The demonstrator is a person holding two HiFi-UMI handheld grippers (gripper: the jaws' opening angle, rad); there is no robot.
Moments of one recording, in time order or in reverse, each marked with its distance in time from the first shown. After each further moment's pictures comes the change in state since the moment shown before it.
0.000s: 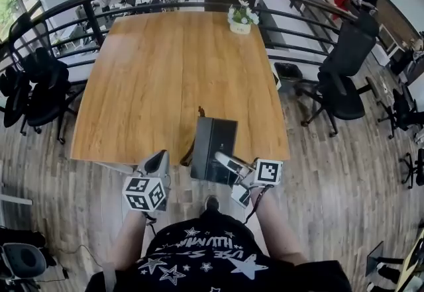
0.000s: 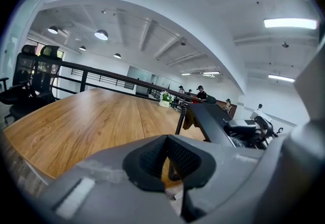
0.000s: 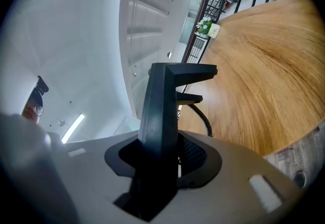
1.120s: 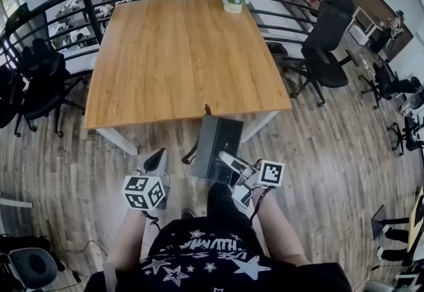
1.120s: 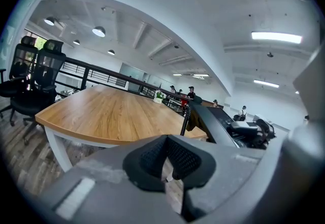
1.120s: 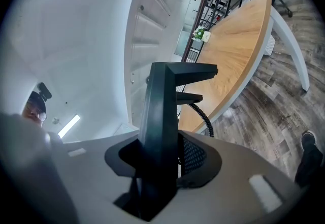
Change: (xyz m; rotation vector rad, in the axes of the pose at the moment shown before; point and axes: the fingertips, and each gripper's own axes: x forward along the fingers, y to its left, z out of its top) left arm -0.204 0.033 -0.080 -0.005 0.017 -0.131; right arm -0.016 0.100 -0.218 0.034 -0.156 -0.074
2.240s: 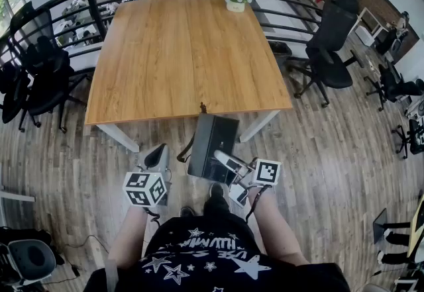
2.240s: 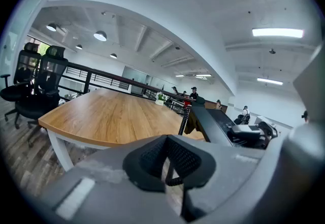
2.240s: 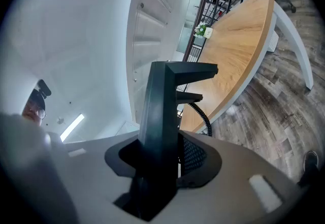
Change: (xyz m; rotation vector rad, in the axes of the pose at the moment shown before) left arm 0.010 -0.022 0.007 0.014 -0.021 0.047; right arm -0.006 -0.001 0.004 -0.008 0.036 0.044
